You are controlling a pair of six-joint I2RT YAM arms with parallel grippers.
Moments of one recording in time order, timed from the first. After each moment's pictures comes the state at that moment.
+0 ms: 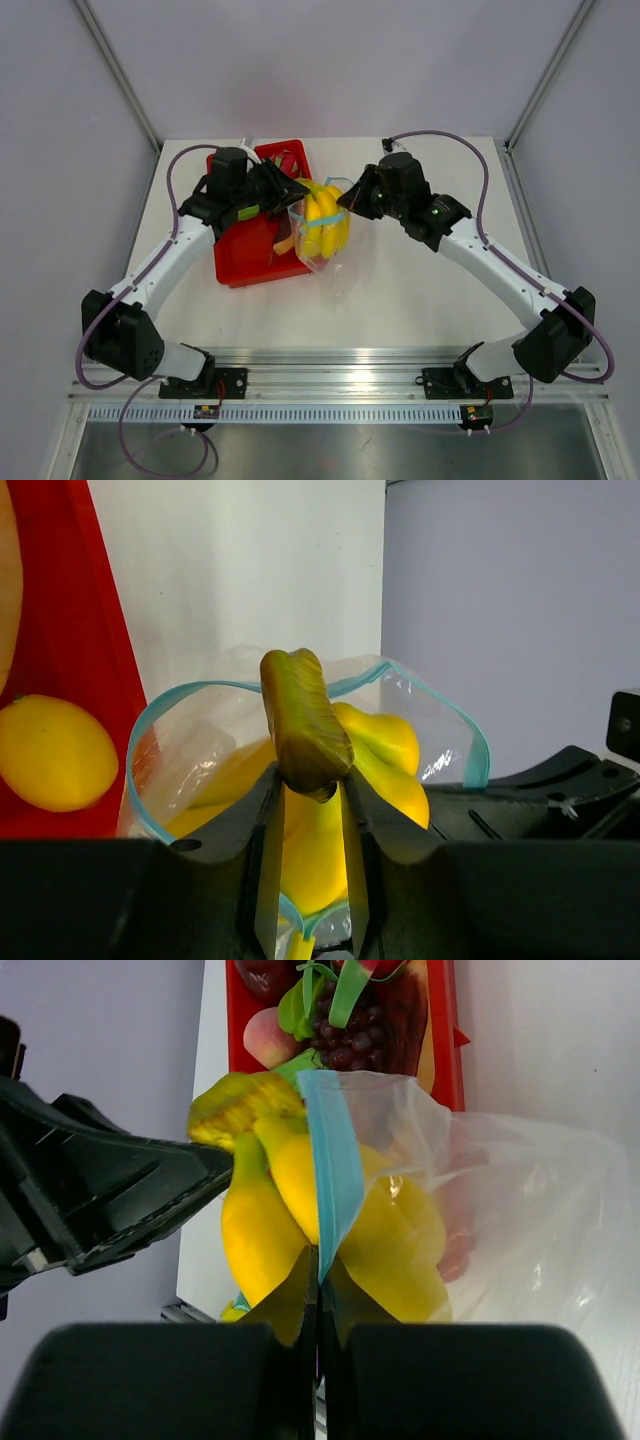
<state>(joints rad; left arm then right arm) -0.37 1.37 1.20 -0.28 0.37 -1.00 0.65 1.42 1.35 -0.40 0.00 0.84</state>
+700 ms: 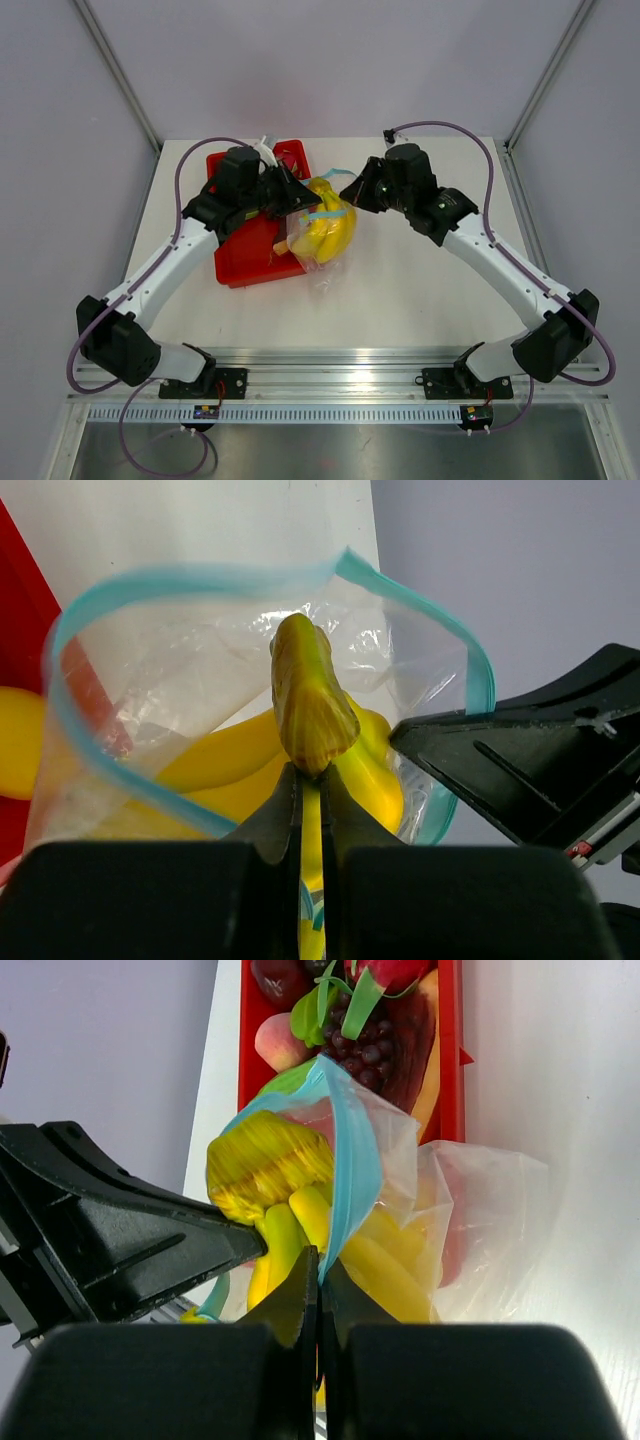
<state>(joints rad) -0.48 1.38 1.29 -0.37 0.37 -0.89 0.62 1.41 1.41 -0.44 -0.04 0.77</state>
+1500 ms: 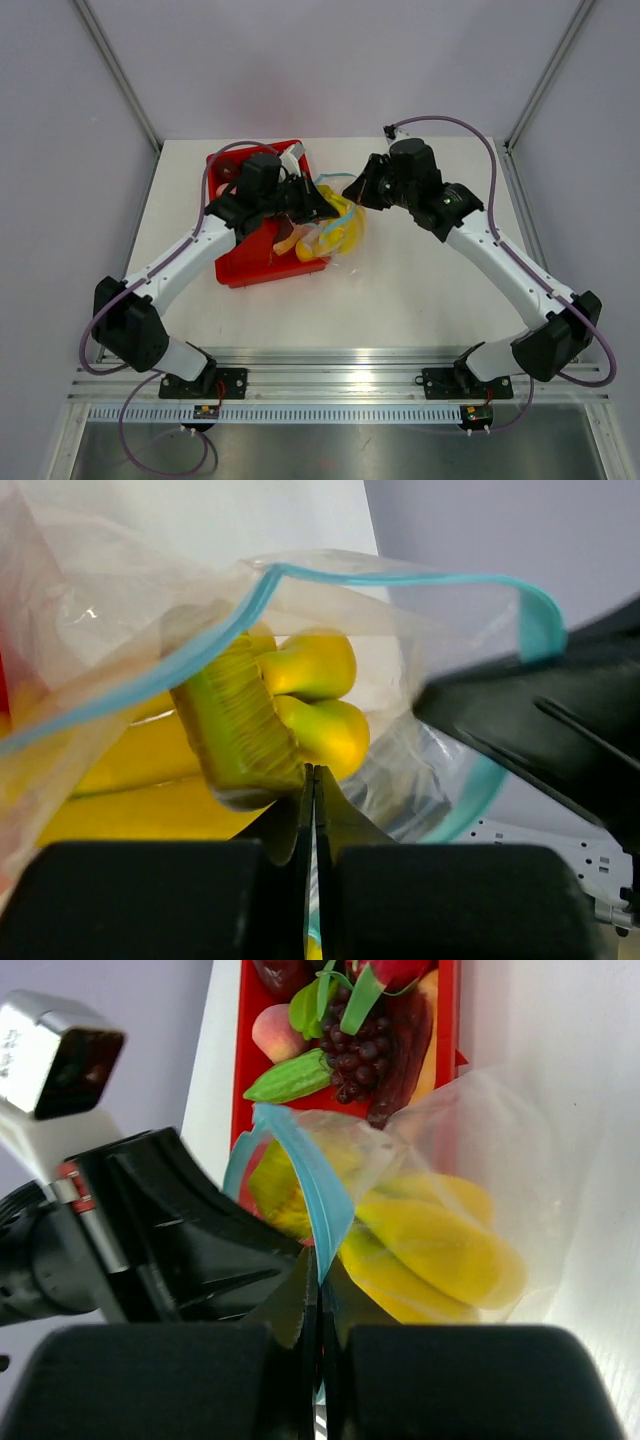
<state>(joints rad) -0.54 1.44 1.25 -0.29 0.48 -0.81 0.60 1.43 1.46 -0.49 -0.08 0.71</state>
